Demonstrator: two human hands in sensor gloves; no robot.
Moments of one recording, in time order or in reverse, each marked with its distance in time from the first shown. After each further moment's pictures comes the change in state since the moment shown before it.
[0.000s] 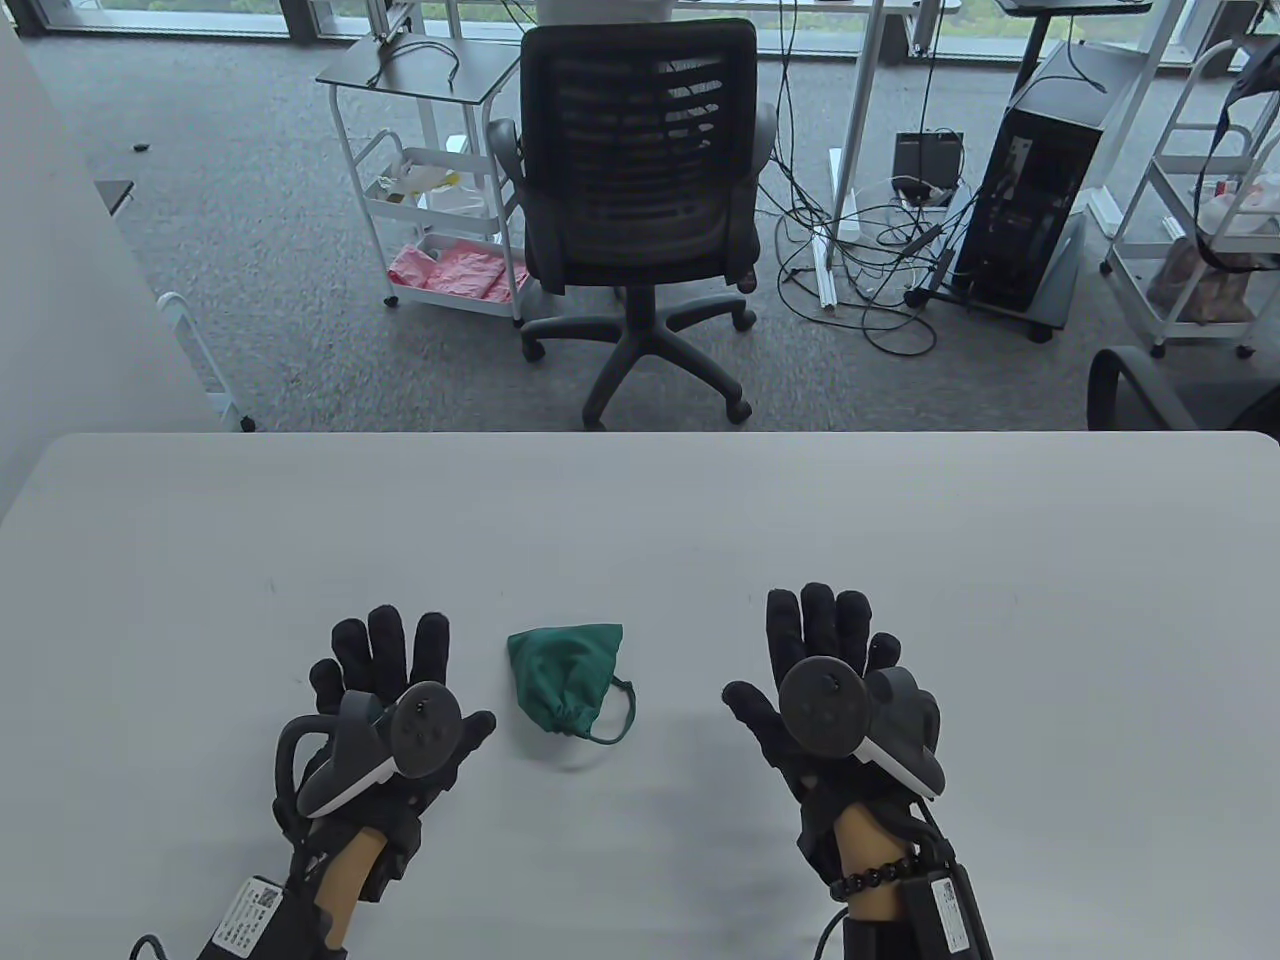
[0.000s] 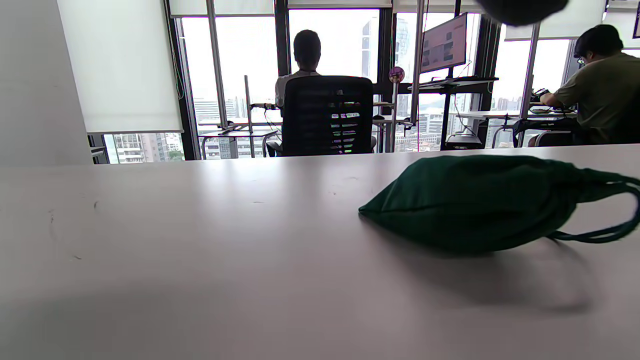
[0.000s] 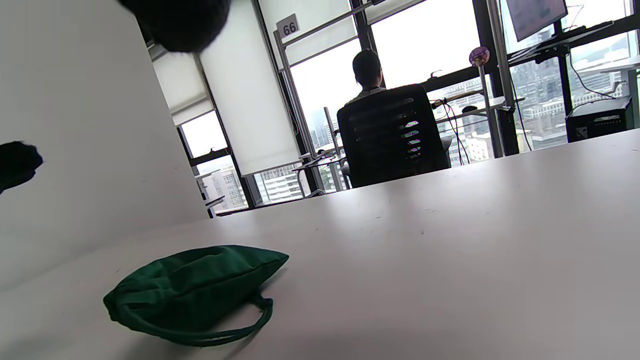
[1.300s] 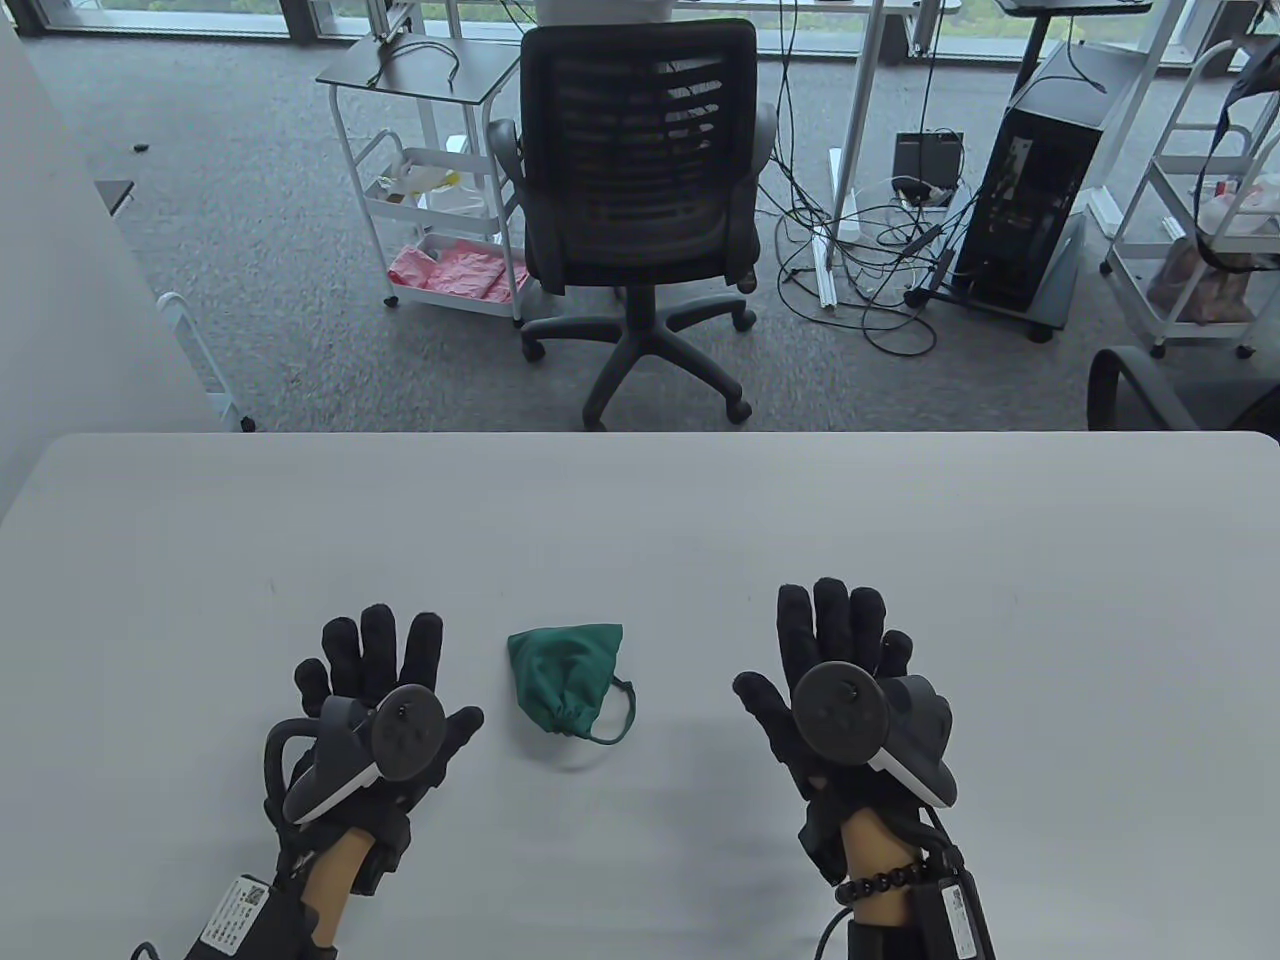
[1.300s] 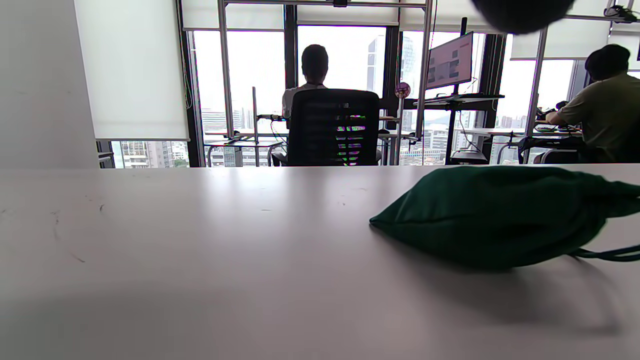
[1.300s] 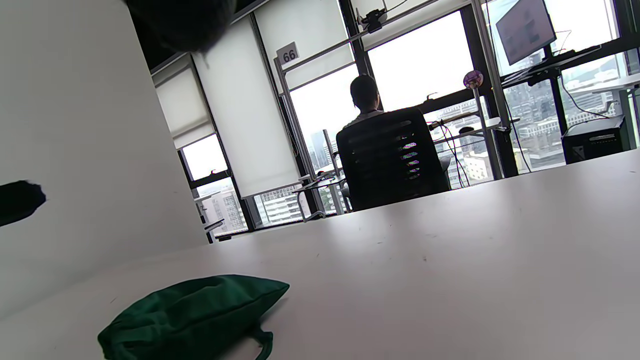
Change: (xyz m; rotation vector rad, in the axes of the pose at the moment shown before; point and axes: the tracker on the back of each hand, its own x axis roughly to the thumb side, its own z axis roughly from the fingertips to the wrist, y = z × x) left_hand -0.009 -0.001 0.002 0.023 0.024 0.028; right_hand 0.000 -0.009 0.004 -0.066 0.000 -0.011
